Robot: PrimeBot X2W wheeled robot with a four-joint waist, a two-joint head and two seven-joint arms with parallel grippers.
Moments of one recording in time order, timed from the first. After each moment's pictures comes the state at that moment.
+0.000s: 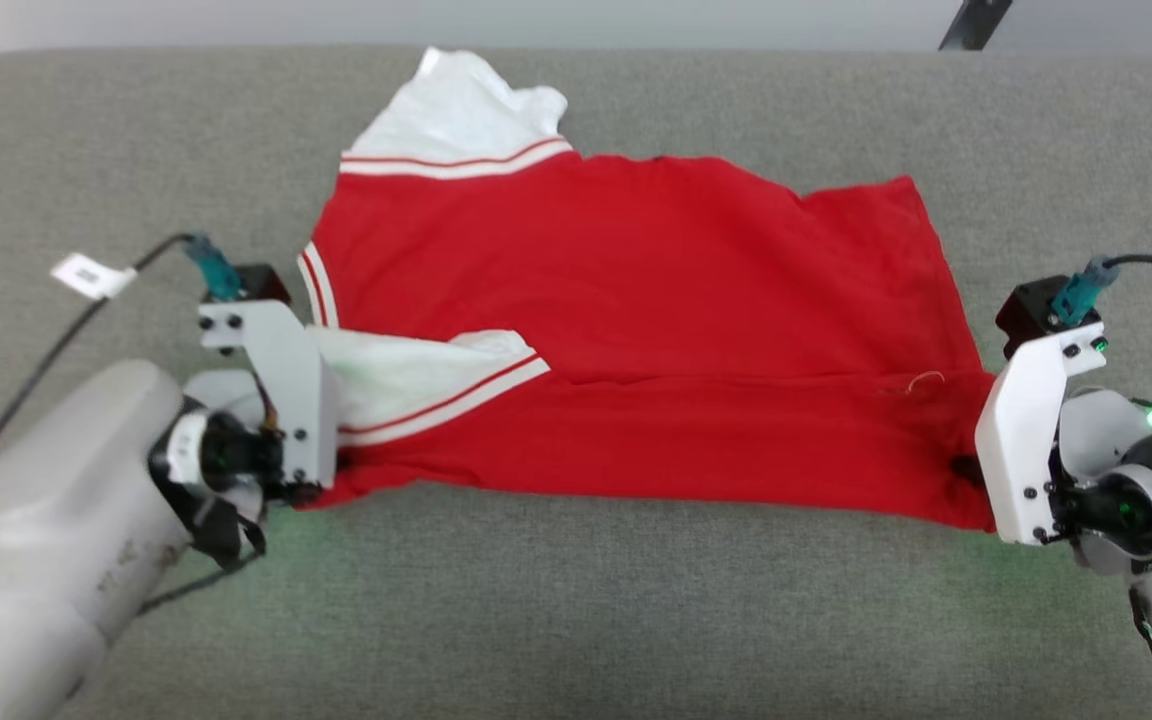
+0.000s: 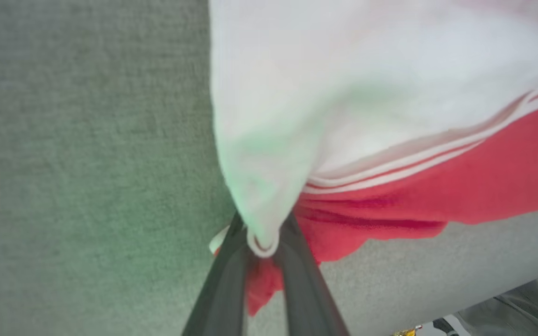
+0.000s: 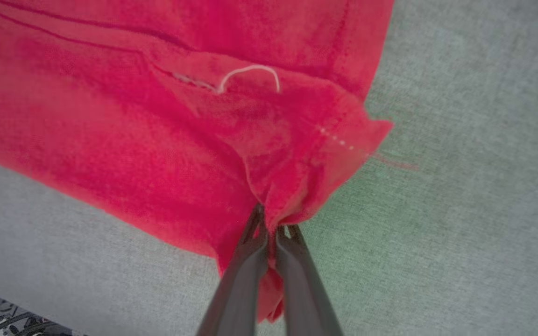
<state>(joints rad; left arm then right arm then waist) -0.95 0.63 -1.02 0.55 -1.32 0.21 0.84 -0.56 -0.34 0.22 0.27 0.50 0.13 1.10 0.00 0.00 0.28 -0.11</state>
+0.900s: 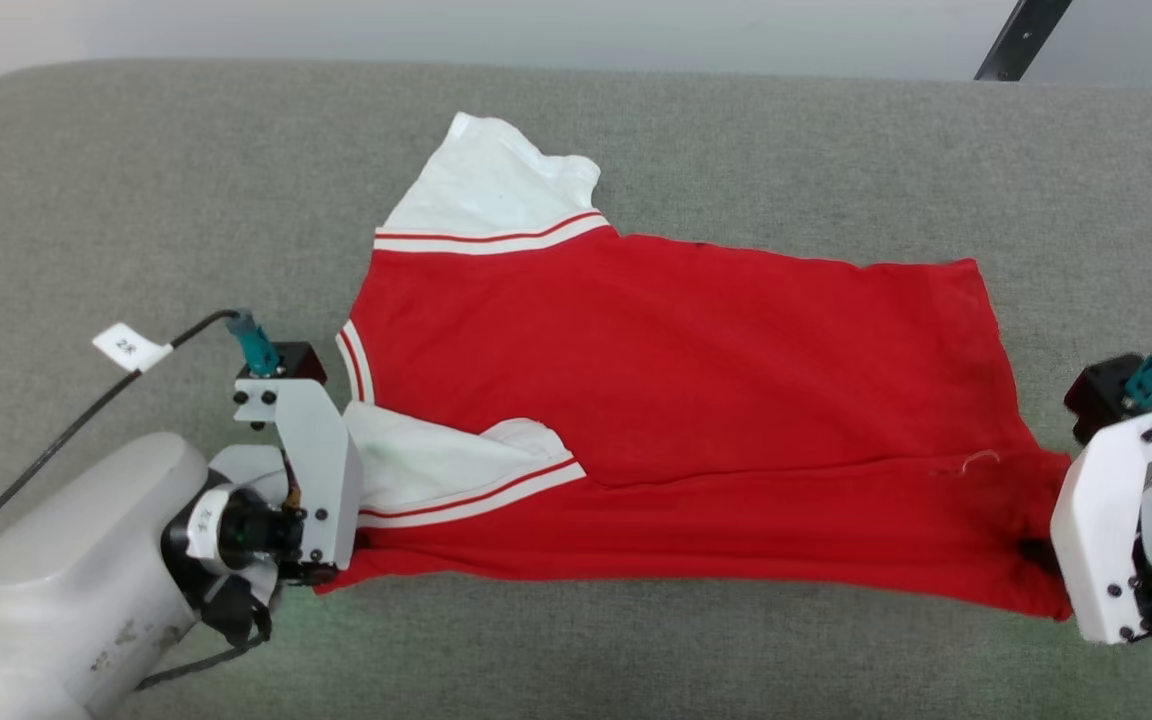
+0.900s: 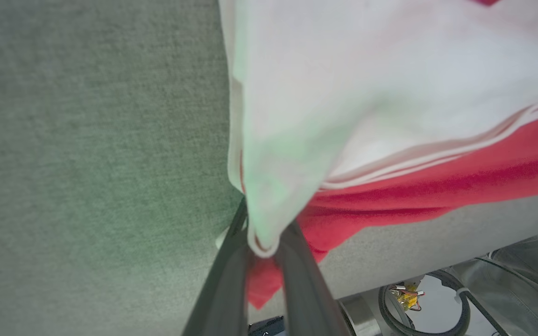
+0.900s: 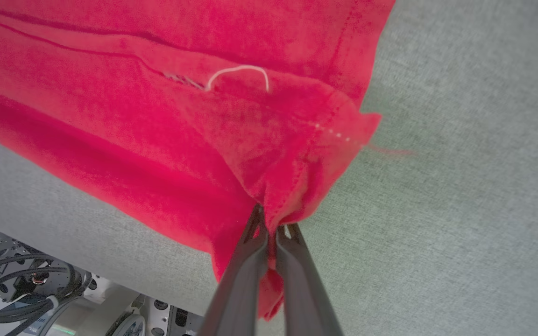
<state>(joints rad) -0.85 0.70 -1.04 0.34 -1.33 0.29 0.86 -0.32 -0.45 0.13 -0.05 0.55 0.13 1.23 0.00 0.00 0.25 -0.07</state>
